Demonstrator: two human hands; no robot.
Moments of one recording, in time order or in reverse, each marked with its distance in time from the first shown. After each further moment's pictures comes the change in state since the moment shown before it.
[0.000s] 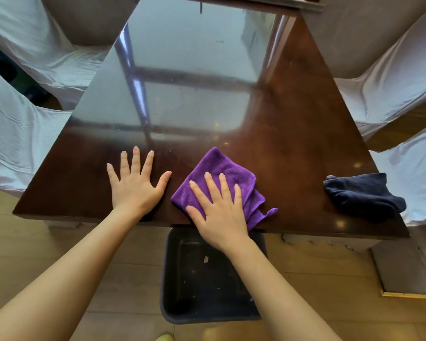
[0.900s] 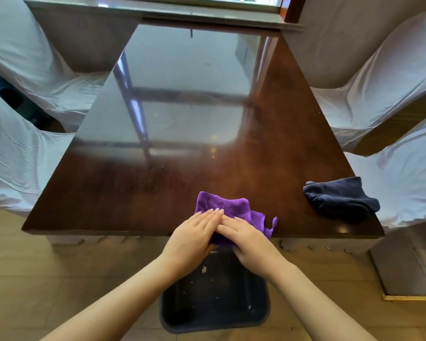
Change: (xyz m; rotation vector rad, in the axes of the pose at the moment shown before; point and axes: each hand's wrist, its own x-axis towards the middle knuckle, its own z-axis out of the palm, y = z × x) left_hand -0.100 0.099 -0.027 -0.197 -0.007 0.787; right_hand -0.066 0.066 -0.042 0.283 -0.097 -0.268
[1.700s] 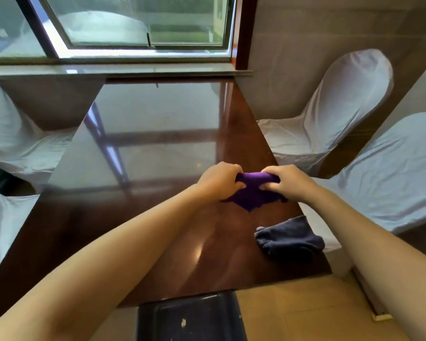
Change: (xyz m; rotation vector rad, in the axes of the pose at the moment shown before) left_hand 0.283 0.078 -0.119 -0.146 -0.142 -0.057; right_hand 0.017 0.110 -0.281 -0.044 0.192 0.412
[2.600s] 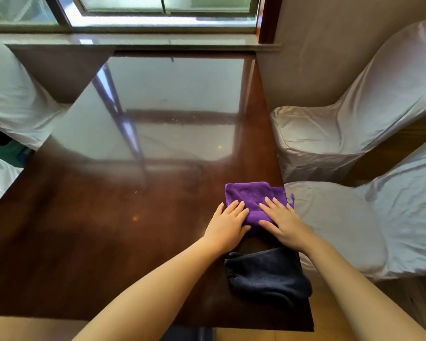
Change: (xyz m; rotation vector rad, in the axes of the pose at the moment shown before) left_hand 0.074 0.000 0.192 0.102 -0.096 -0.125; right_hand 0.060 0.188 0.089 -0.139 -0.298 -0.097
